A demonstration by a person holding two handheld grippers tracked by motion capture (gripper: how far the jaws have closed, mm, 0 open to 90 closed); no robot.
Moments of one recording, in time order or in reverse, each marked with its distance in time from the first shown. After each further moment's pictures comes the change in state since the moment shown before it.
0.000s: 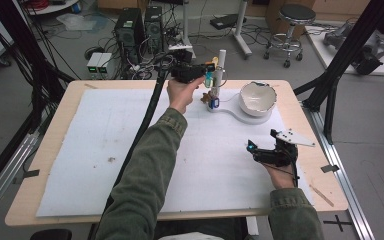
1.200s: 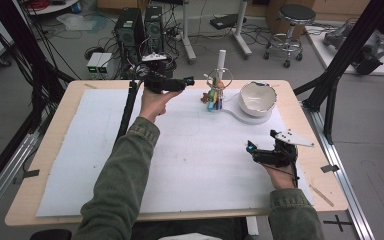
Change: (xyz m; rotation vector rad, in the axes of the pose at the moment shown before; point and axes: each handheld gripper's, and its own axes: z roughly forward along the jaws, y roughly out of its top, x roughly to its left) left arm 0.030 -0.020 -0.072 0.035 0.118 0.043; right arm 0.002 0.000 0.000 0.012 -0.004 -0.010
